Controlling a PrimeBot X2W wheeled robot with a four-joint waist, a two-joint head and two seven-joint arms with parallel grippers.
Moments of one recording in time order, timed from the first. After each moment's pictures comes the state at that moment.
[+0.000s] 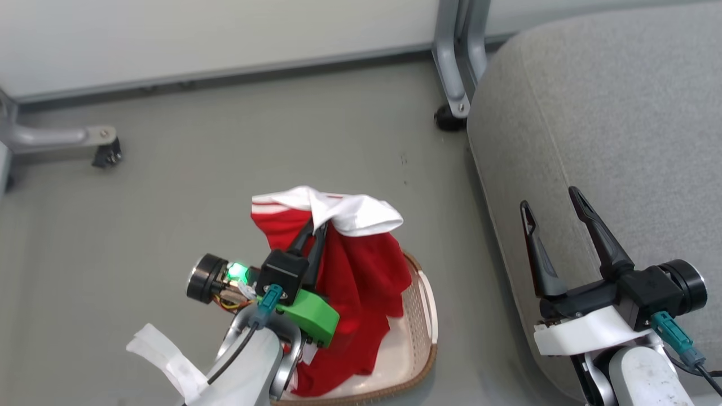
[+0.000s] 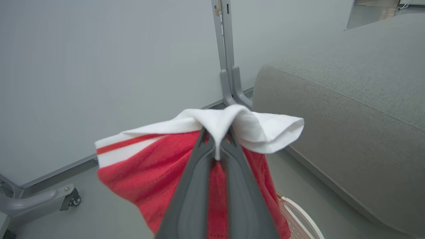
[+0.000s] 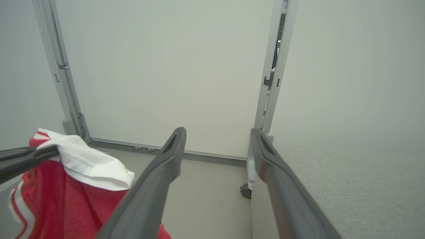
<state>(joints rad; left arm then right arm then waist) -0.41 0.12 -0.63 0.47 -0.23 0.11 -0.26 -0.06 -0.12 0.11 -0.06 0.04 0.13 -0.26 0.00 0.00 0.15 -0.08</state>
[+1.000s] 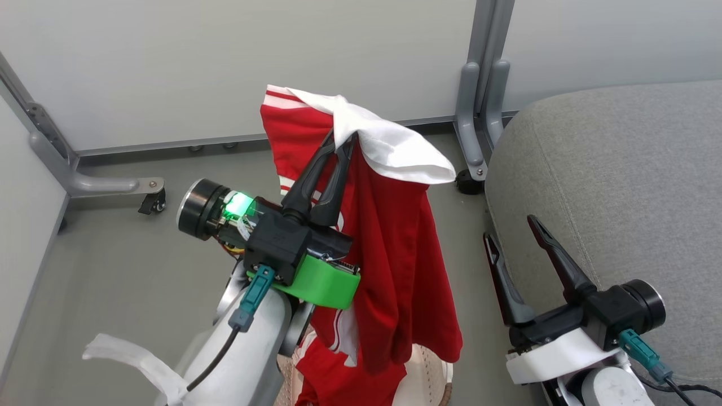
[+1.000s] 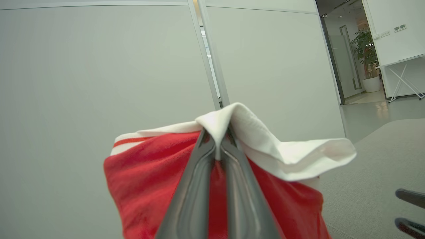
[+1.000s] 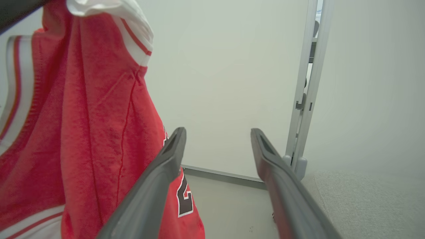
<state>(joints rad) -0.45 0.08 -0.53 0.07 -0.11 0.06 -0.26 -0.02 -0.11 0.20 -0.03 0.09 0.13 -0.26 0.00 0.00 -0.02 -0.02</state>
